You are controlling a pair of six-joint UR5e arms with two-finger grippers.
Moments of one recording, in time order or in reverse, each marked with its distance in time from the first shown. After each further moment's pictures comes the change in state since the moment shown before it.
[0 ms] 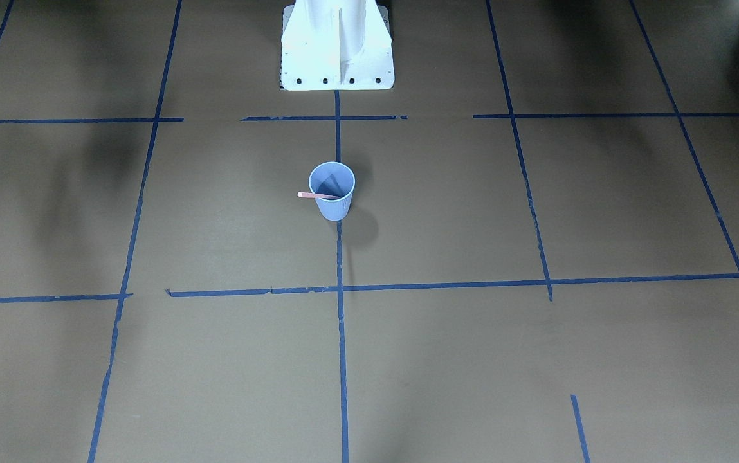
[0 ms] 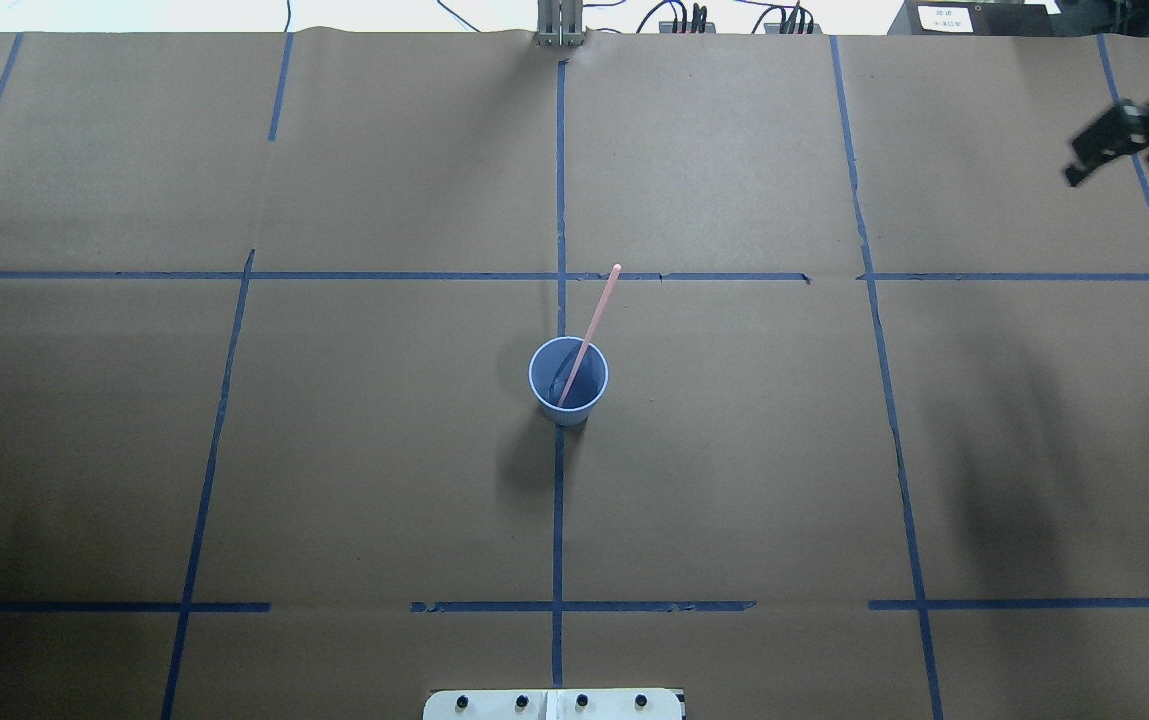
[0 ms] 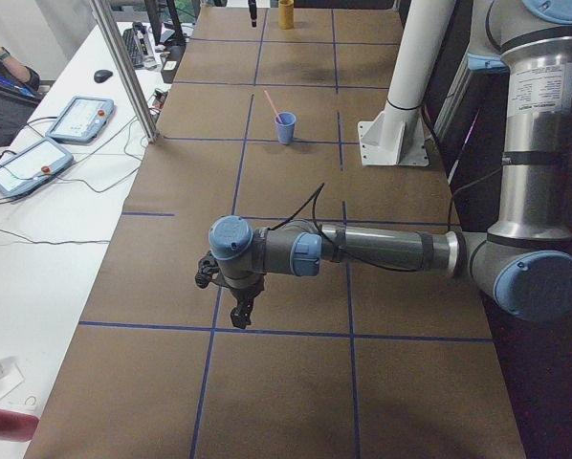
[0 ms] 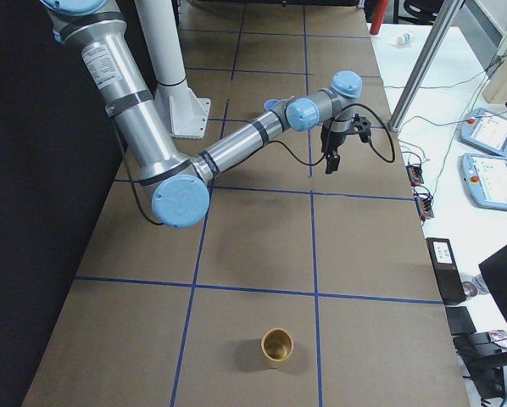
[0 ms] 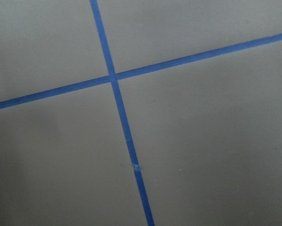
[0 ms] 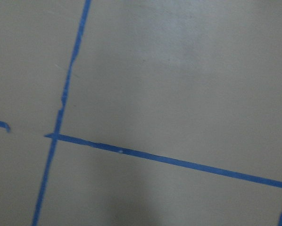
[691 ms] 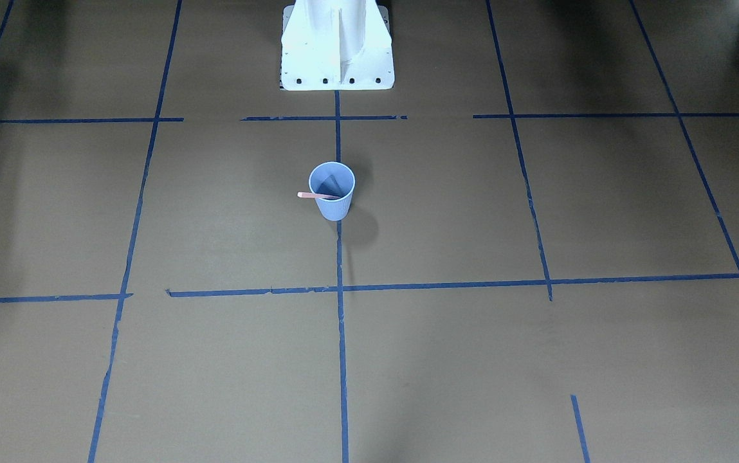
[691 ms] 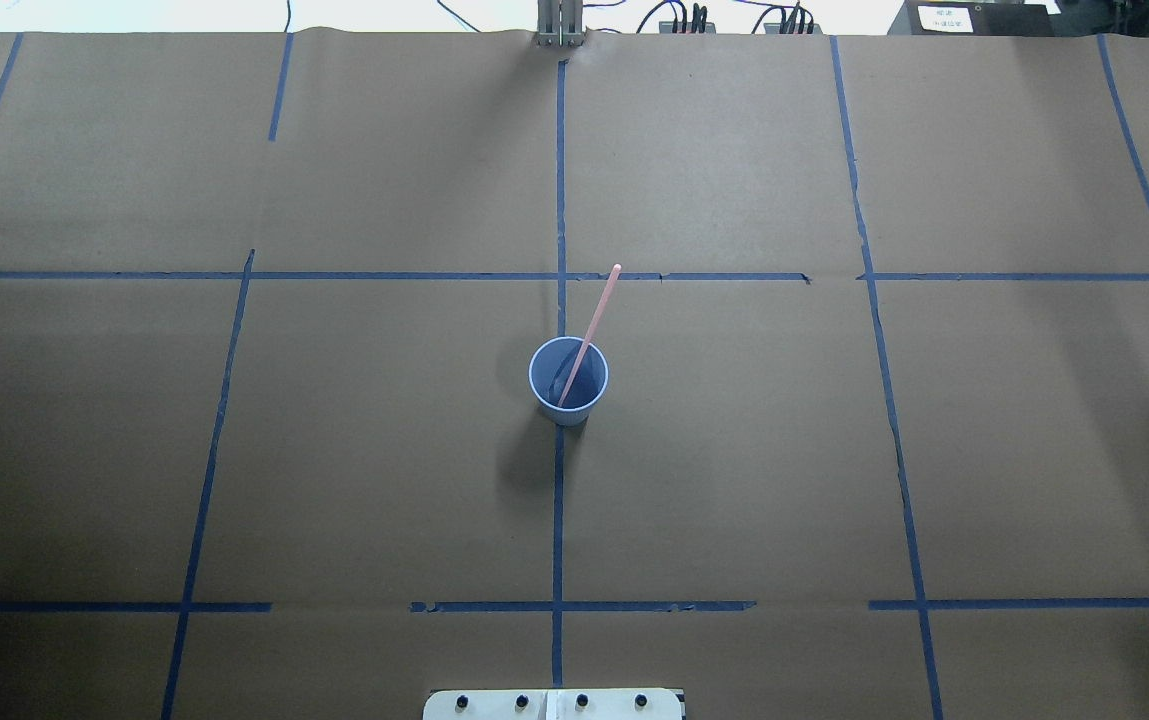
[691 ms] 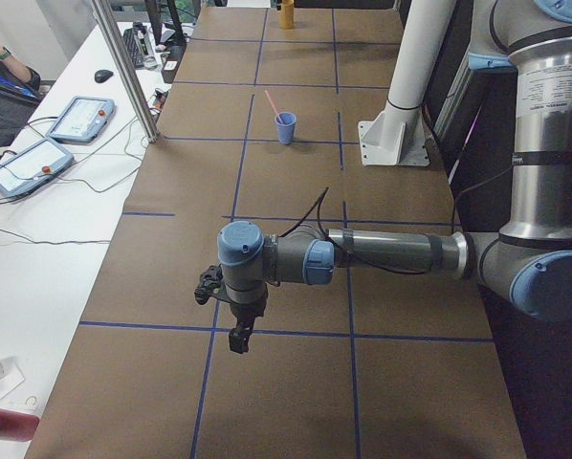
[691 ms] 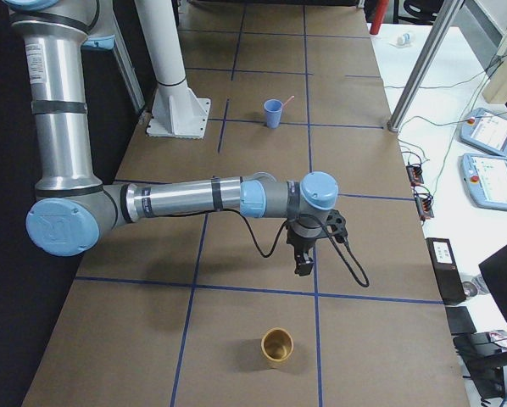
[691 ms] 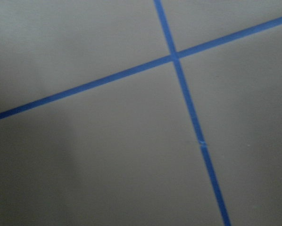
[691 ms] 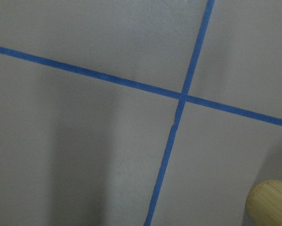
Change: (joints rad) left arm -0.060 0.020 -0.008 -0.013 0.148 -0.004; right arm 0.171 -0.244 -0.047 0.009 -0.007 -0.328
